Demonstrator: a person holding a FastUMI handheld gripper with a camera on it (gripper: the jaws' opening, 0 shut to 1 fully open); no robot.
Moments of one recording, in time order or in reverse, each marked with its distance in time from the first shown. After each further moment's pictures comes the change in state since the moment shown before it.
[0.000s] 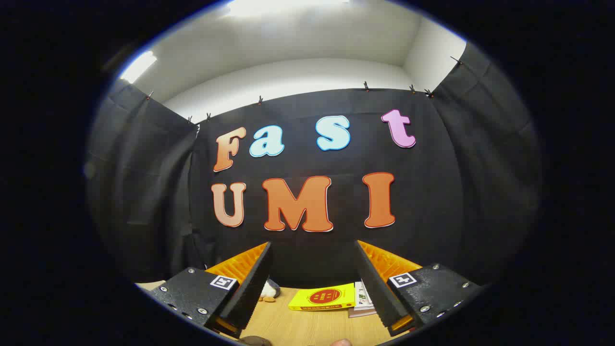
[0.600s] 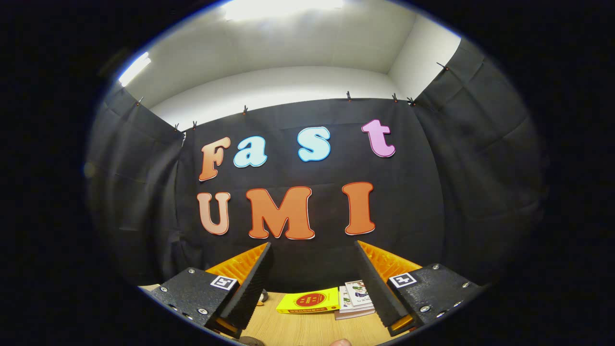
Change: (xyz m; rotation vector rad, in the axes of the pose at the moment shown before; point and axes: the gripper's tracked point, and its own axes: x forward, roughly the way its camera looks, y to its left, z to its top) arm -0.023 -0.029 0.019 -0.001 -0.041 -0.085
